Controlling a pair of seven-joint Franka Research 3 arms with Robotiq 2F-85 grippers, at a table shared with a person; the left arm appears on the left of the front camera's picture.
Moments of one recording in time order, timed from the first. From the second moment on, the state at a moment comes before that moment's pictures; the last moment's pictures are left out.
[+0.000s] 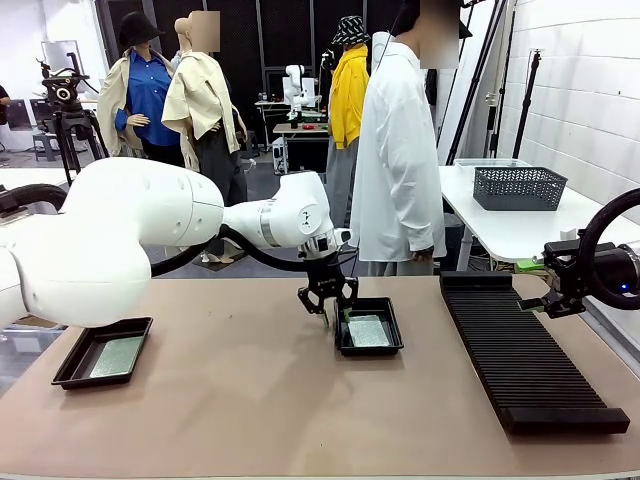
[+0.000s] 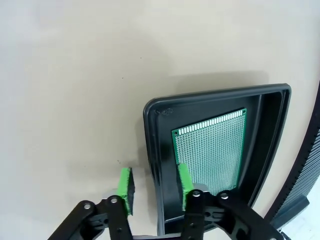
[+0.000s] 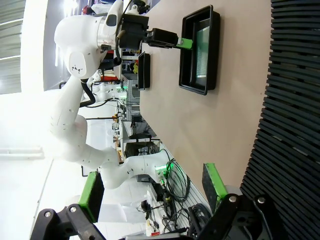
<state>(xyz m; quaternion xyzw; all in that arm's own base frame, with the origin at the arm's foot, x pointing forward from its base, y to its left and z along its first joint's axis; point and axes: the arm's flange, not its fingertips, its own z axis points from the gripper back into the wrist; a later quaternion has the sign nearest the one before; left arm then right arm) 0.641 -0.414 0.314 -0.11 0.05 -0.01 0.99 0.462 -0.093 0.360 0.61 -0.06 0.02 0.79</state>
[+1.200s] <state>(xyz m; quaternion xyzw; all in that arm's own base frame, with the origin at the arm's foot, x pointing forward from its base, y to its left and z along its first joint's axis) 0.643 -0.414 0.315 -0.11 0.05 -0.01 0.99 0.462 -0.093 0.360 0.61 -0.06 0.02 0.79</state>
